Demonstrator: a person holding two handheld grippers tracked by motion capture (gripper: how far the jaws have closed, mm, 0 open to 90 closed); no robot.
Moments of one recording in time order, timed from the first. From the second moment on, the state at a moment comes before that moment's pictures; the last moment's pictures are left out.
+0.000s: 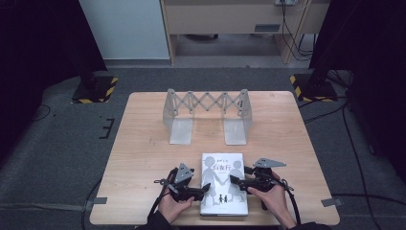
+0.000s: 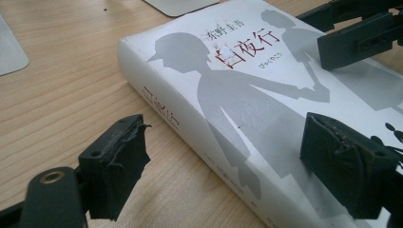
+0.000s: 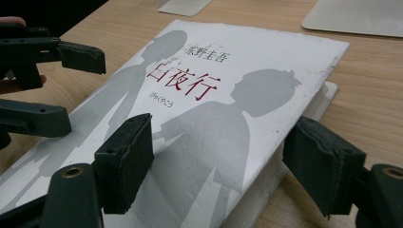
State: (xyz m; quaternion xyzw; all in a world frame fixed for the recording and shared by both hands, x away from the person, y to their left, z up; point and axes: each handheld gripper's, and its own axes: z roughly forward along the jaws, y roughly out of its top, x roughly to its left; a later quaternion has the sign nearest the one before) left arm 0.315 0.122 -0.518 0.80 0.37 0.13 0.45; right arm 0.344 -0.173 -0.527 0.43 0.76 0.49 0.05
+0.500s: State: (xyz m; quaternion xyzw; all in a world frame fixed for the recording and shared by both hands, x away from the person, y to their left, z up) left arm 0.313 0.119 -0.519 0.81 0.35 0.12 0.45; right arm 0.343 -0.173 -0.524 0.42 0.76 0.49 0.06
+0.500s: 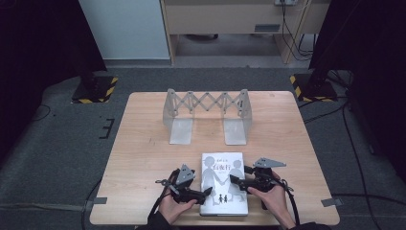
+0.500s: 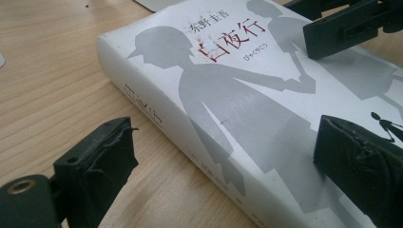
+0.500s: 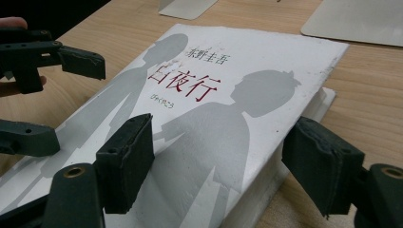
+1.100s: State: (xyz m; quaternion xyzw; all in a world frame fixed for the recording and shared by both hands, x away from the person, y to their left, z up) left arm 0.317 0.143 -0.514 0.79 0.38 0.11 0.47; right arm 0.346 -0.173 -0.514 0.42 0.75 0.51 0.06
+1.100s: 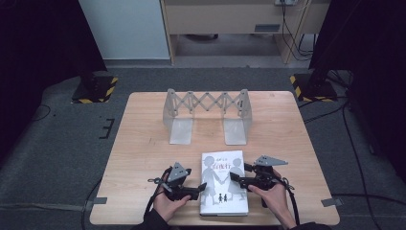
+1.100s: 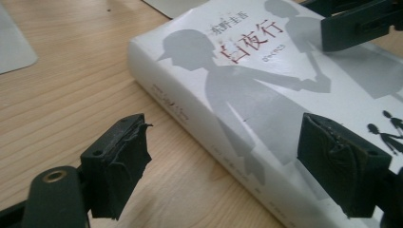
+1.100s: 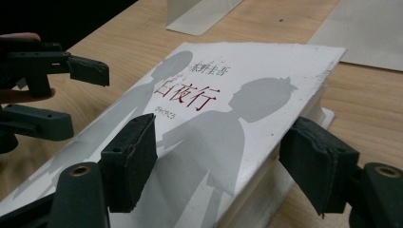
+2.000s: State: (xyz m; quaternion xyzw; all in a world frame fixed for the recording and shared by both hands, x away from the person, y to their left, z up) left arm 0.321 0.159 -0.512 0.77 0.40 0.13 0.48; right arm 0.354 -0.165 -0.495 0.42 0.73 0.54 0.05
